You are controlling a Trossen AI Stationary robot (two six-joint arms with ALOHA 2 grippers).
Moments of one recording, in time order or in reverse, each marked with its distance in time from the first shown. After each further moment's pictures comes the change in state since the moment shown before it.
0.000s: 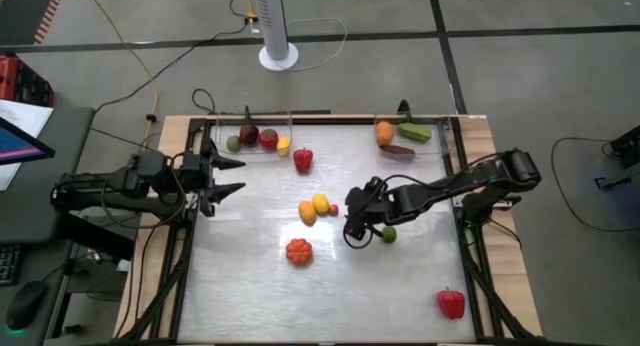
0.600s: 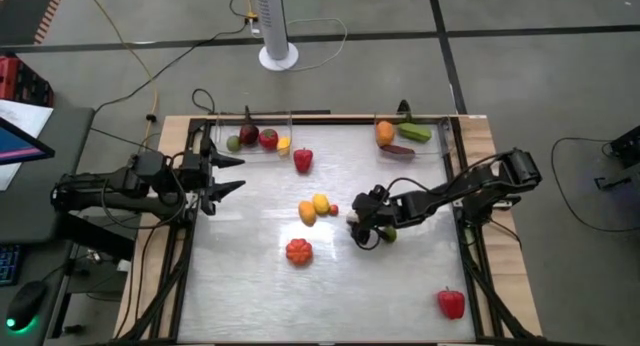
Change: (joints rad) left arm 0.000 0.000 0.000 0.005 -0.026 0.027; right arm -0.004 -0.002 -0.290 0.404 -0.075 0.018
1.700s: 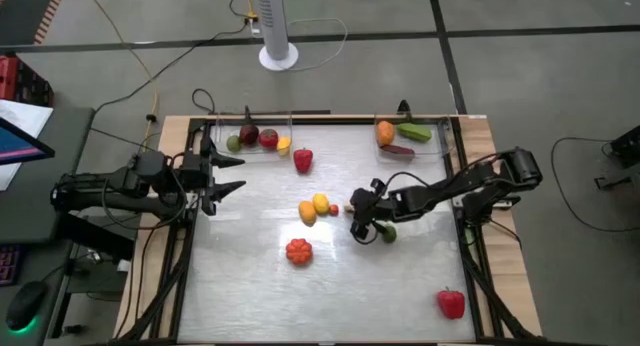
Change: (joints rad) left arm 0.000 0.000 0.000 -0.011 -0.003 0.016; right arm -0.050 -0.015 0.017 -0.005 0.003 -0.108
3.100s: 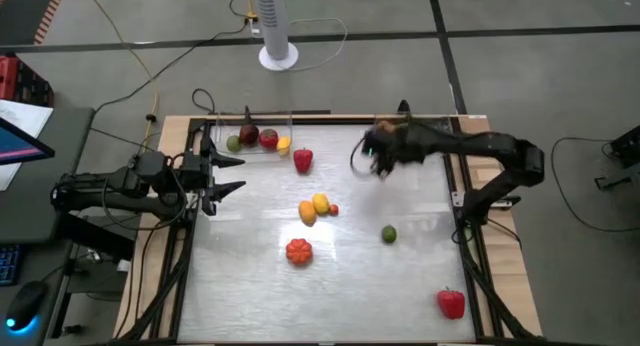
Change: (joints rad) left arm 0.000 0.000 0.000 -0.004 -0.001 0.018; right arm -0.403 -0.054 0.512 -1.073 0.136 0.002
